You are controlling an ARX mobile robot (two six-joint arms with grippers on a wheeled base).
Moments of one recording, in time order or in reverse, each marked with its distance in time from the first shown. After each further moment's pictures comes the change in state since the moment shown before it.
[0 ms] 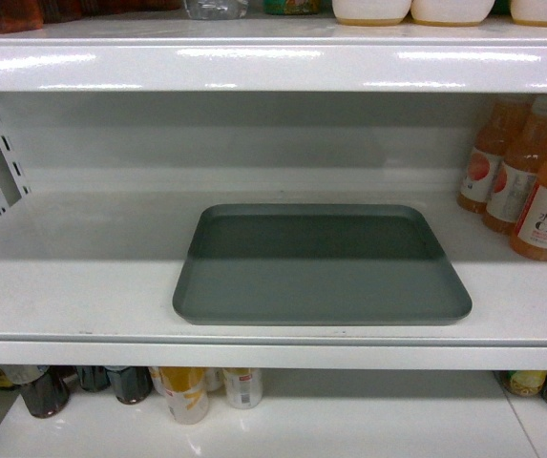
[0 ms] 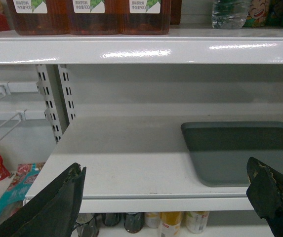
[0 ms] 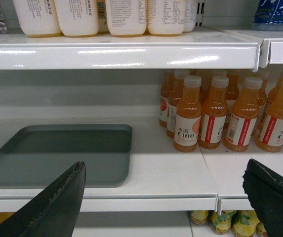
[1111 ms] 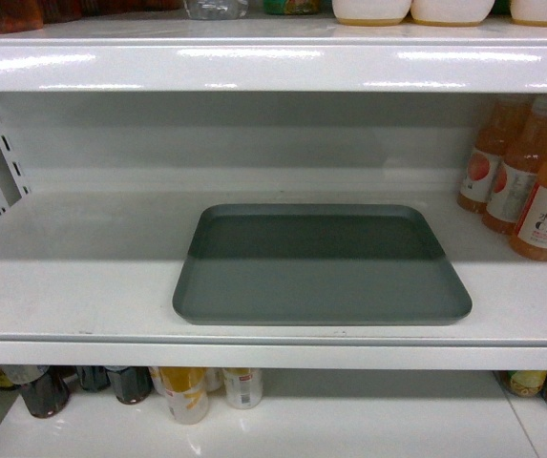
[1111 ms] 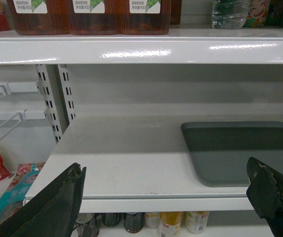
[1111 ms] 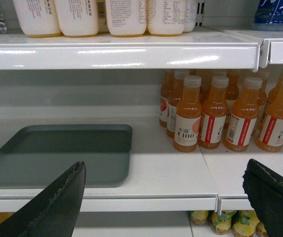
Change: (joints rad) left arm 0.000 0.000 0.000 0.000 0.000 0.000; right arm 0.000 0.000 0.000 0.000 0.000 0.000
